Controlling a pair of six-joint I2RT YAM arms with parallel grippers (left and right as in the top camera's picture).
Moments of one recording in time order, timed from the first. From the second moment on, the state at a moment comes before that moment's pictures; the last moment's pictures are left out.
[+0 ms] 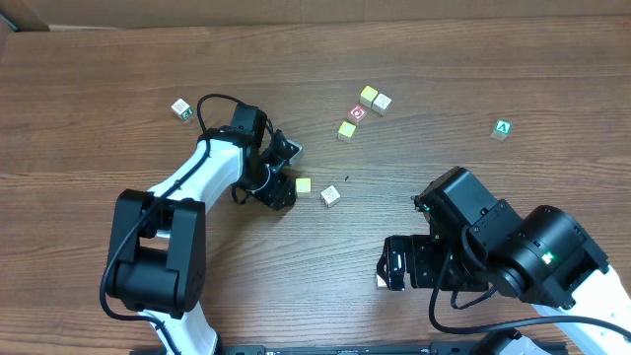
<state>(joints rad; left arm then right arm) -0.22 1.91 1.17 -0.73 0.29 0.36 0.70 1.15 1.38 -1.53 -0.26 0.70</state>
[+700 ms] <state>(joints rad) -0.22 1.91 1.28 -0.85 0.20 0.20 0.70 1.15 1.38 -1.53 -0.26 0.70</state>
